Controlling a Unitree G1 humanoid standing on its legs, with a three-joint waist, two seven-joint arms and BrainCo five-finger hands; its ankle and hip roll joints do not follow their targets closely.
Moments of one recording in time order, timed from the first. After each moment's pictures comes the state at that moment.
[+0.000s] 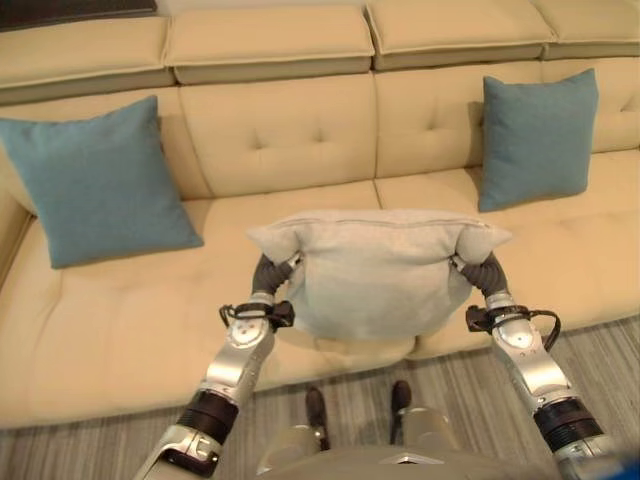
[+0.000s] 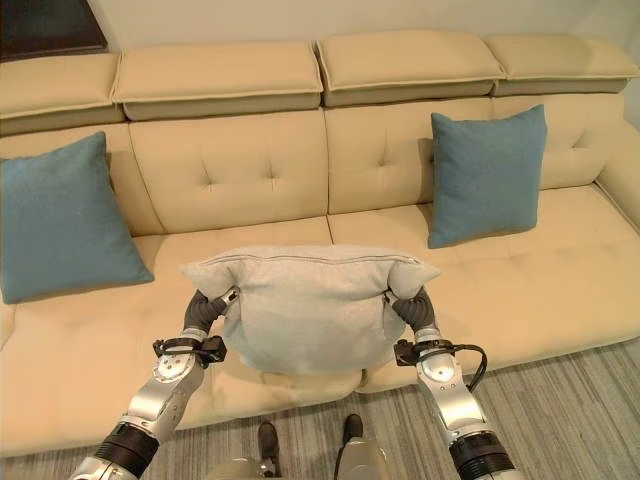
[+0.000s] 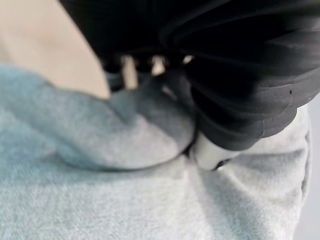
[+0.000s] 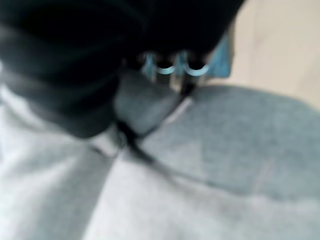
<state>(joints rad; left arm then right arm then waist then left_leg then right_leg) -0.11 0.34 -0.27 0.27 -0.46 -0.14 0.20 -0.07 -0.39 0.20 0.23 0.15 -0.12 -0.18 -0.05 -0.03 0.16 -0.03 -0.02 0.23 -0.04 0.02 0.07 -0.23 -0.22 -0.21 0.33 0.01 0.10</state>
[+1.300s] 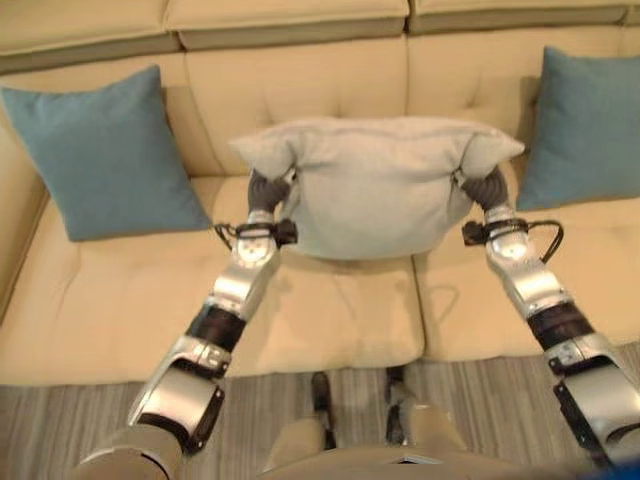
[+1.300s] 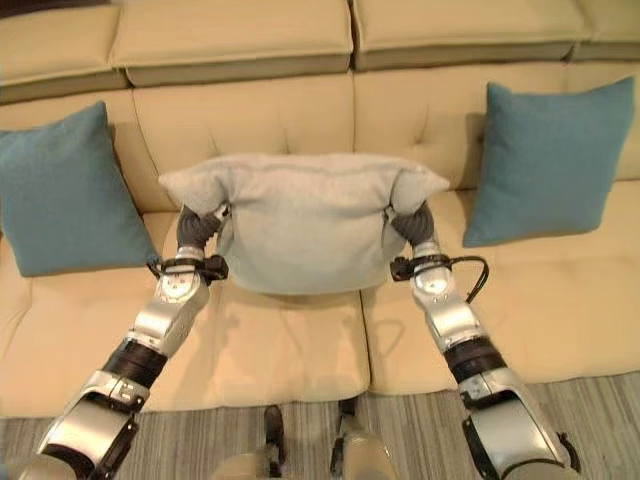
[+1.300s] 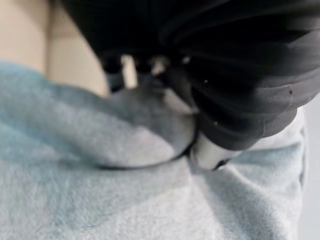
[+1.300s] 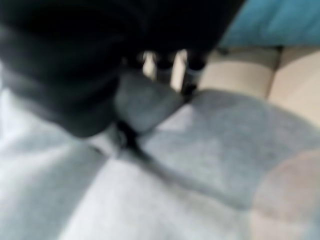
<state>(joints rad) -0.64 0.38 -0.32 0.45 -0.46 -0.14 0.40 -0.67 -0.51 0.32 0.48 0.21 -0.08 -0.33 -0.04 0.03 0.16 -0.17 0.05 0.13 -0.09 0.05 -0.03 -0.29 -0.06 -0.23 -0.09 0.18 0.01</state>
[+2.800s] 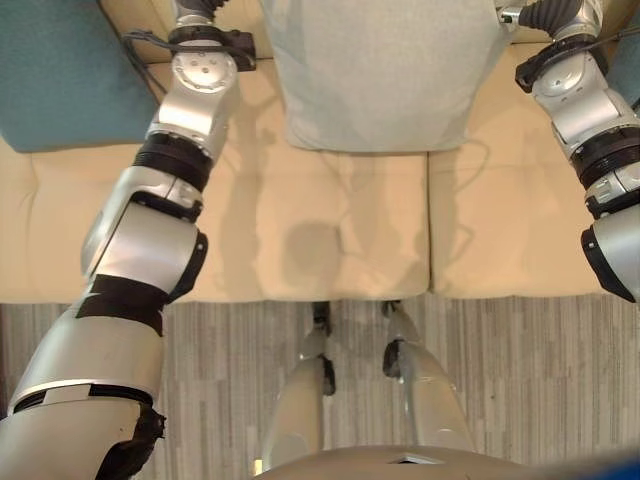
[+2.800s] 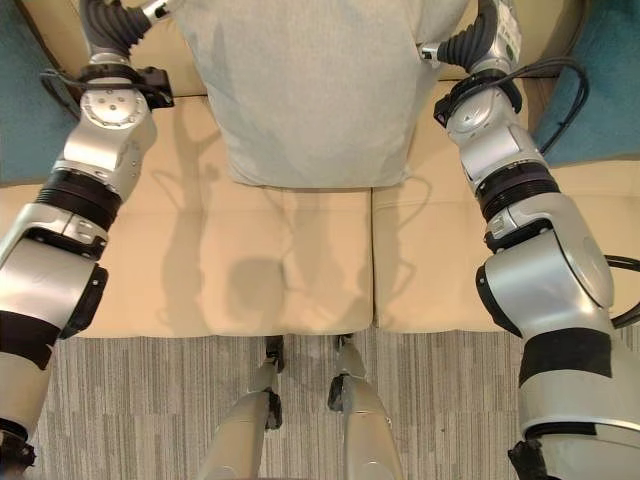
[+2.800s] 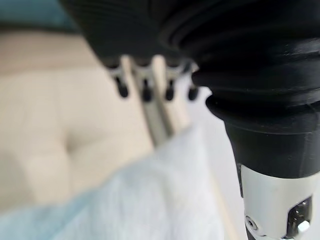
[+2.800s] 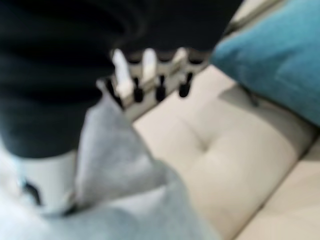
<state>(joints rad) -1.39 0.59 -0.47 0.98 -0.53 -0.20 0.48 -1.46 -0.67 0.68 1.10 0.09 -0.01 -0.45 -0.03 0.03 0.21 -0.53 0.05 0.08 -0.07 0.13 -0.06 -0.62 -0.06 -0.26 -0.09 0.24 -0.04</state>
